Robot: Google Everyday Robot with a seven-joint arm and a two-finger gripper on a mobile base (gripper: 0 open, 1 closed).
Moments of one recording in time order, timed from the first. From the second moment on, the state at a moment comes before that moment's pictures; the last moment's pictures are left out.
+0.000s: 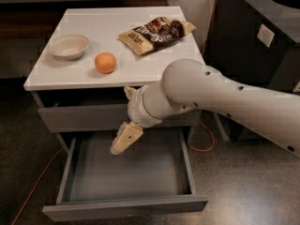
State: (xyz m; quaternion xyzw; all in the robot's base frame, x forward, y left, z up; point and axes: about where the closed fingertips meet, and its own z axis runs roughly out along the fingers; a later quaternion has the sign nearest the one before) arm 0.506 0.067 0.794 -0.63 0.67 0.15 0.36
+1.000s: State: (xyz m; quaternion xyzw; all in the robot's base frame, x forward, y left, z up) arm 0.591 0.085 0.864 -0.57 0.69 0.16 0.42
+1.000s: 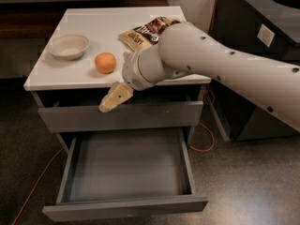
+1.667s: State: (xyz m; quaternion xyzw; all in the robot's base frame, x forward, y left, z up) arm 0.671 0.072 0.877 -0.49 0.70 0.16 0.48
